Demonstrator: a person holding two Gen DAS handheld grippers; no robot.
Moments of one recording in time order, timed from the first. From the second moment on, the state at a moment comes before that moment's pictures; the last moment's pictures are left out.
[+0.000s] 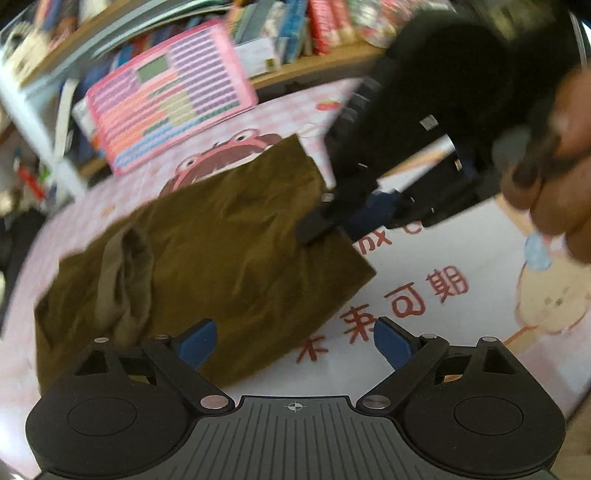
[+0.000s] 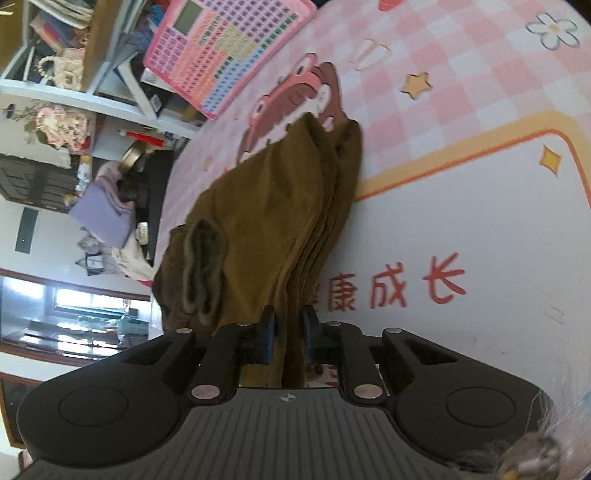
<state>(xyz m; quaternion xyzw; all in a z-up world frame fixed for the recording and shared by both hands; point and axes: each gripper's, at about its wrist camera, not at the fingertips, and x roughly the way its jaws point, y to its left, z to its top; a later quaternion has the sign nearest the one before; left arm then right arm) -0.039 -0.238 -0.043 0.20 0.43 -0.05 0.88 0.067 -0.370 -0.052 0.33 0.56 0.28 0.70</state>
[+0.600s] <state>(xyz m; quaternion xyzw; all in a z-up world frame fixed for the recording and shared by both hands) -0.027 -0.256 -0.041 0.26 0.36 -0.06 0.90 0.090 -0.386 -0.061 0.37 0.57 0.24 0.69</state>
